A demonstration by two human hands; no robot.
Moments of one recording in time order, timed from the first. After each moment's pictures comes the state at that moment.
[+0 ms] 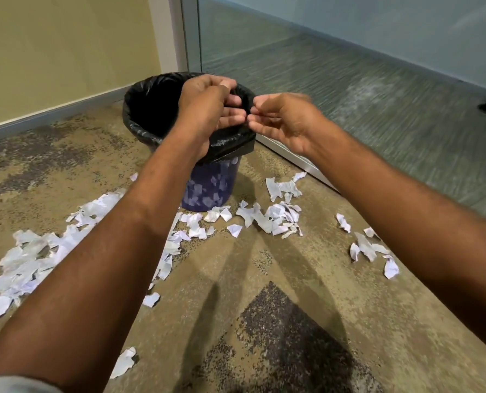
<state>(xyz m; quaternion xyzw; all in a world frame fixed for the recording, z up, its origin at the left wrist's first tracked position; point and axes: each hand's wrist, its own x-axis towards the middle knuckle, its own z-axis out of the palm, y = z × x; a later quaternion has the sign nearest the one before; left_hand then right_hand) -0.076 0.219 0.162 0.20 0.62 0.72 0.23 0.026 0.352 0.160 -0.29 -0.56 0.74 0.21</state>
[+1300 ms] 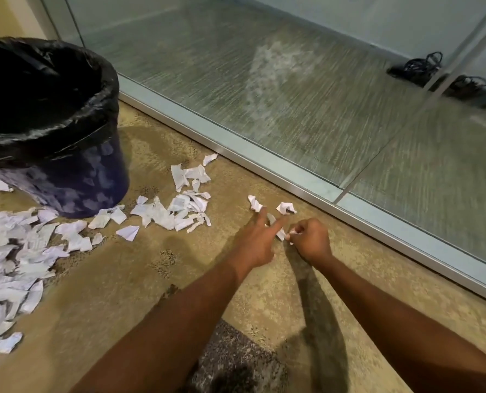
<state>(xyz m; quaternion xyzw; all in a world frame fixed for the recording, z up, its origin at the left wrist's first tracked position) 0.214 0.377 -0.088 0.62 0.74 0.12 0.22 0.360 0.486 -0.104 -0.58 -0.76 0.29 0.11</state>
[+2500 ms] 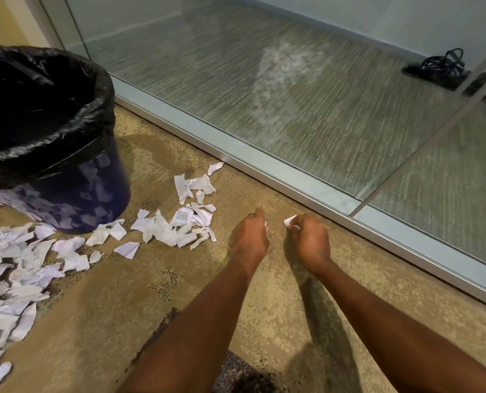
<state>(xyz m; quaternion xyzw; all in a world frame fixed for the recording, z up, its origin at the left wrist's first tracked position) 0.181 0.427 -0.123 0.46 0.84 0.25 0.16 0.313 0.504 -0.111 -0.52 -0.82 0.16 0.17</state>
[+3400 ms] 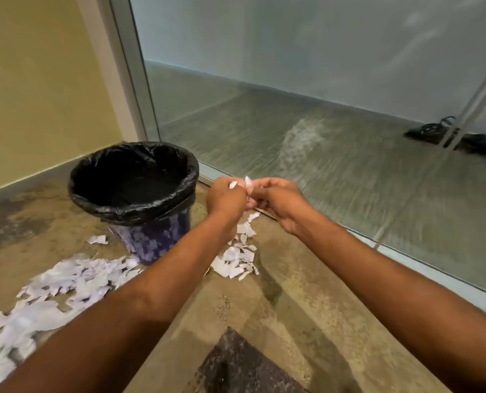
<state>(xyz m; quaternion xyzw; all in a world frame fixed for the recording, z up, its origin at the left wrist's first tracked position) 0.075 0.316 0.140 0.16 0.67 0.67 0.27 0.155 0.408 0.129 -0.35 -0.57 0.70 0.26</state>
